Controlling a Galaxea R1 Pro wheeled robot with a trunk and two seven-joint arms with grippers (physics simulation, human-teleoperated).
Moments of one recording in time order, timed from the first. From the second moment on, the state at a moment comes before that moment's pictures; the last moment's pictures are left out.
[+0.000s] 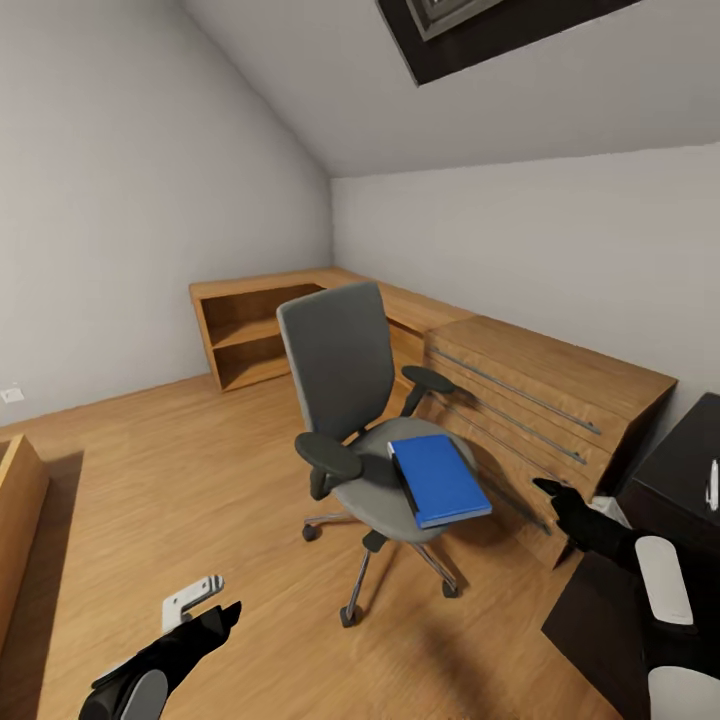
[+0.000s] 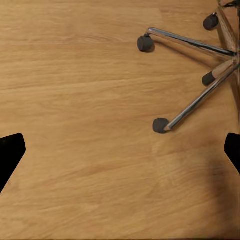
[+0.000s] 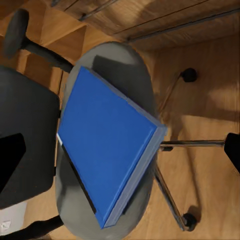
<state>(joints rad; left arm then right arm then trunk) -0.01 0.02 0.01 -1.56 0.60 0.64 0.40 -0.51 -0.11 -0.55 -1.16 -0.83 0.79 -0.07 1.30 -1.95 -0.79</state>
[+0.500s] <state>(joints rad) -0.01 0.02 0.01 -1.60 0.59 0.60 0.39 -0.51 -0.10 -0.59 -1.16 -0.84 0.79 -0.07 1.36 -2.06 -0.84</state>
